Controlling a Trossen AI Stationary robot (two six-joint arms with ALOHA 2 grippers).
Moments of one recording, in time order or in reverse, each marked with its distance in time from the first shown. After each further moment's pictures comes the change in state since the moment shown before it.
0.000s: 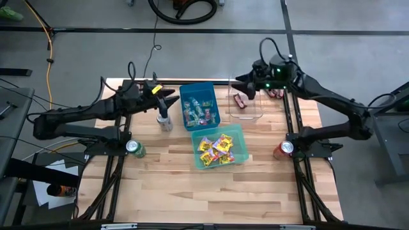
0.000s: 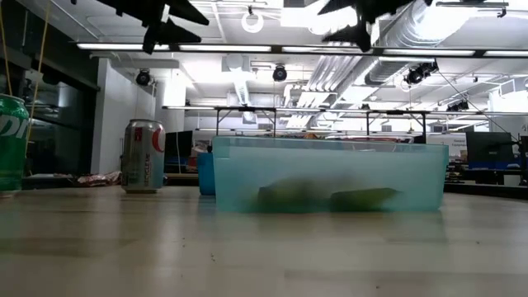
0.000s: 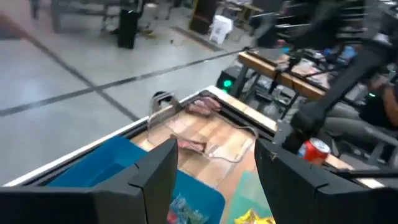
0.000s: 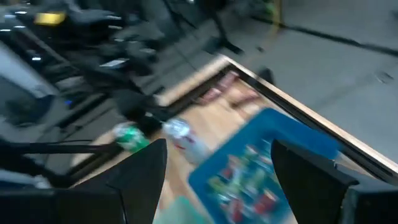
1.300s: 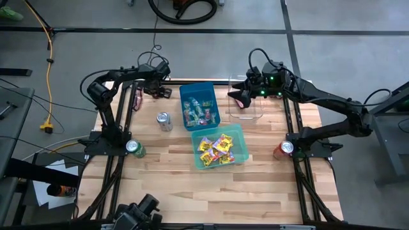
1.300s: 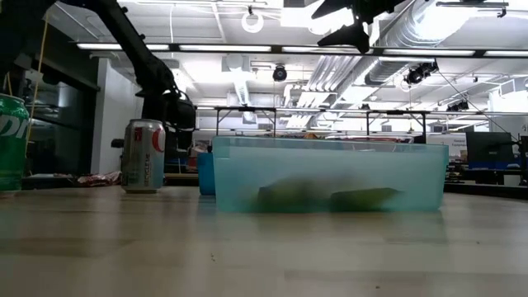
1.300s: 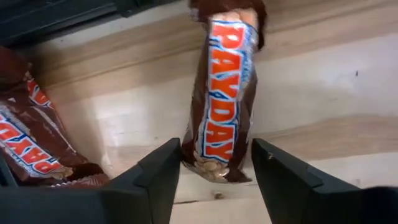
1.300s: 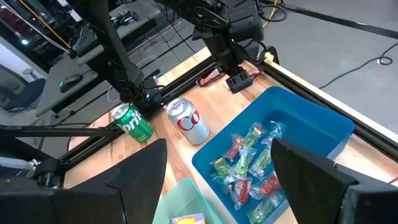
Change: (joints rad) left arm 0.700 0.985 0.382 -0.738 0.027 0.005; right arm 0.123 0.023 0.000 -0.041 0.109 0.026
